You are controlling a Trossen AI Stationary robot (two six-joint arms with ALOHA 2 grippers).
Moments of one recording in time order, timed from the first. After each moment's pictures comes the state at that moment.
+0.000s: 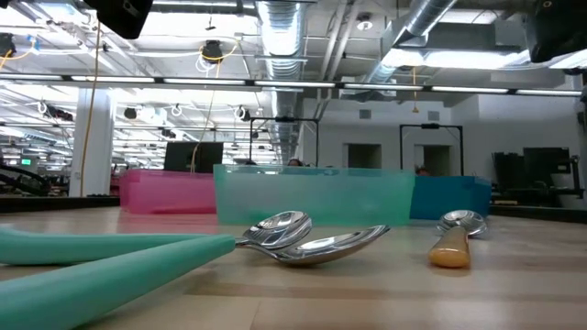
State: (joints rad) left arm -0.45 0.78 0.49 0.07 -0.06 -0.18; right arm 0.75 1.59 1.01 -0.83 0.21 1.28
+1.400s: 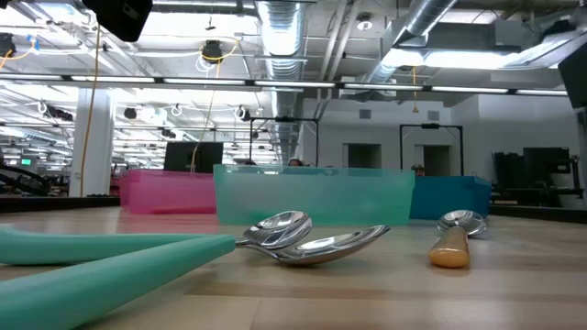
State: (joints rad) left arm -0.45 0.78 0.49 0.06 -0.07 -0.19; right arm 0.80 1.81 1.08 -0.78 0.12 1.13
